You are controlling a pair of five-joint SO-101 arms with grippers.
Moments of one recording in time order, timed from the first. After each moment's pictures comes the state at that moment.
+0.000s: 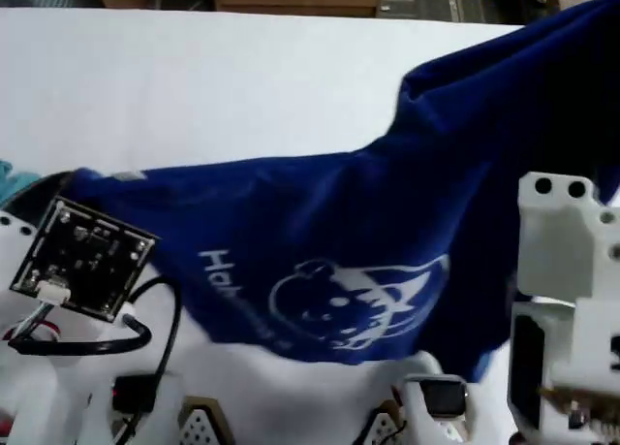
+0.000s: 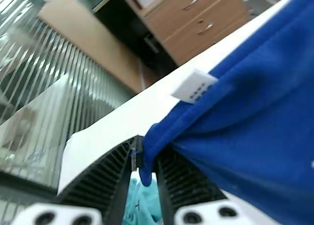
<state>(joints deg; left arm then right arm) -12.8 -53.4 -15.0 101.4 -32.2 -2.7 -46.1 -26.9 56.6 32.3</state>
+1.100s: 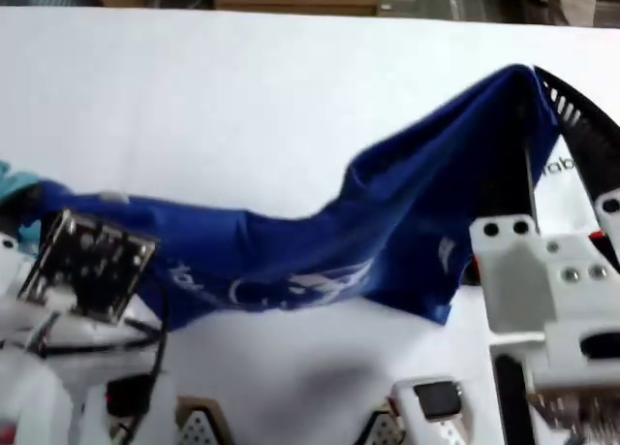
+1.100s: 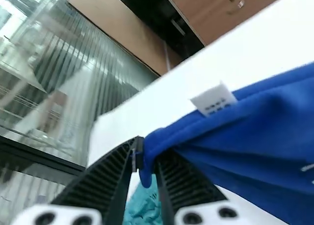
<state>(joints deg) -19.2 -55.7 -10.2 101.4 -38.3 -11.0 -47.5 -26.2 70.2 31.5</state>
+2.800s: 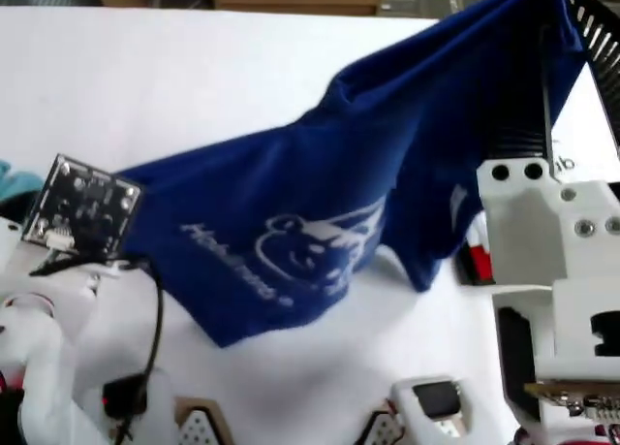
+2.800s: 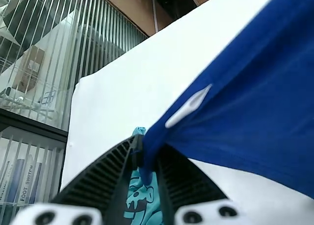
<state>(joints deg) -24.0 -56.0 -2.2 99.6 -36.5 -11.6 -40.7 -33.2 58.8 34.2</state>
